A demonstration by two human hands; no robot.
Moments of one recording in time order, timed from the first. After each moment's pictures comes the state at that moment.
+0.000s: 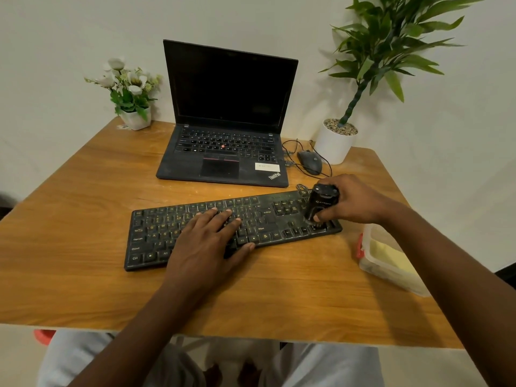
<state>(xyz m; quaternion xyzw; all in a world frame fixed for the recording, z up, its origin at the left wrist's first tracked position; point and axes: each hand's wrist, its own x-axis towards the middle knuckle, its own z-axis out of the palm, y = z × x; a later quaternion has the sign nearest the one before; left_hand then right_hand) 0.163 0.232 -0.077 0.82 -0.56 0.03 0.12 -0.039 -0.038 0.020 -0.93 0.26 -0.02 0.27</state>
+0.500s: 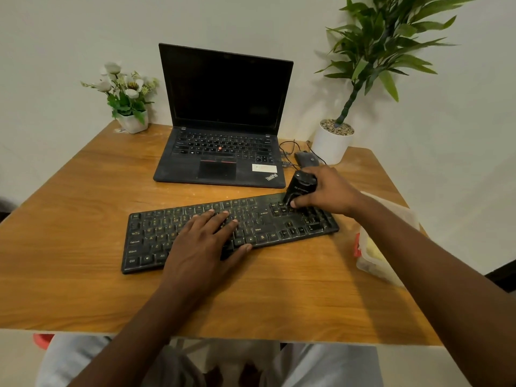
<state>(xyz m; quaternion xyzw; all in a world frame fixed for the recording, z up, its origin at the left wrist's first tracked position) 0.163 0.232 -0.075 0.82 -0.56 0.04 0.11 -0.002 -0.032 0.012 -0.90 0.29 -0.09 0.31</state>
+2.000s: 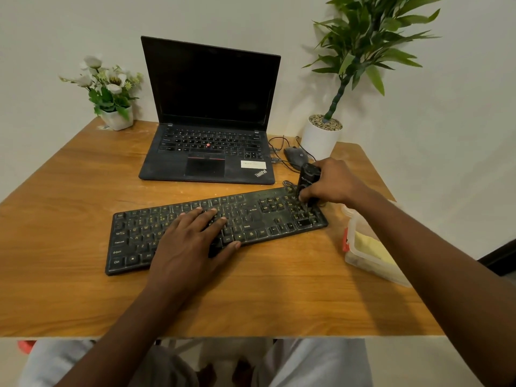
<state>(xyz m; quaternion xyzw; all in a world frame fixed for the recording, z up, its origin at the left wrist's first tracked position) 0.163 0.230 -0.078 0.82 -0.55 0.04 0.12 -0.015 -0.049 0.020 -0.86 0.45 -0.06 0.22</state>
